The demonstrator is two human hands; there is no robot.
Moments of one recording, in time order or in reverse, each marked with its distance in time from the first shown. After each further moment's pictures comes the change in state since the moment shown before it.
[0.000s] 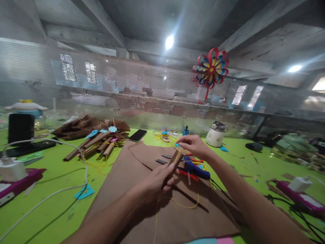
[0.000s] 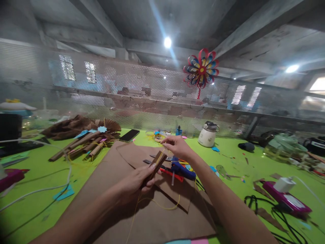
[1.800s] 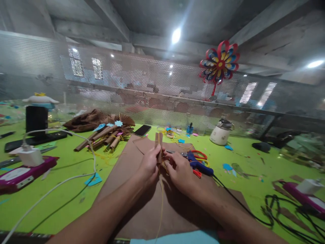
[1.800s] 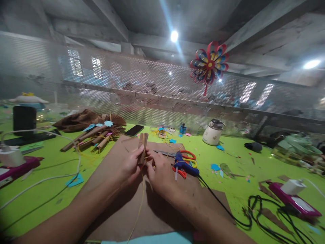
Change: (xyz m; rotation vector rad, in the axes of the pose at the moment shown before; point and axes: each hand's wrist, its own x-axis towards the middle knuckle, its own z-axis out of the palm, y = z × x) left_hand 0.014 0.015 -0.014 -0.322 0.461 0.281; right_hand -0.059 -0.050 0.105 -0.149 0.197 0.022
